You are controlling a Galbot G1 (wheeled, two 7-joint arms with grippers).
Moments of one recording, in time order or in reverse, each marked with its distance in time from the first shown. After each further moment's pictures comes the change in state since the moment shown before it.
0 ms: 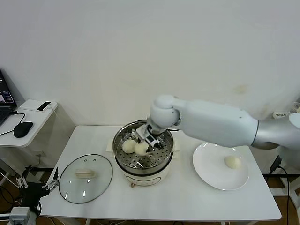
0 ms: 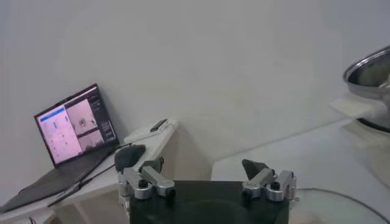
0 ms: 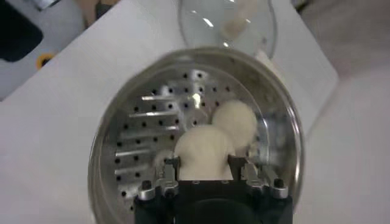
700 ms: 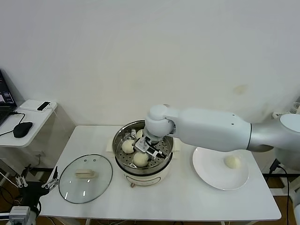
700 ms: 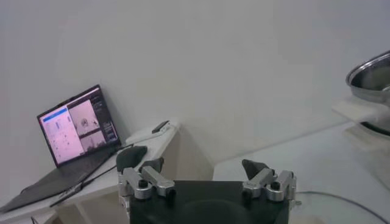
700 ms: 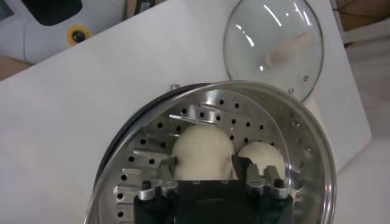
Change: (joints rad) left arm -0.012 0.003 -0.001 -0.001 -0.001 0.000 -0.001; right arm 0.020 -0.015 -0.015 0.040 -0.022 0.105 -0.034
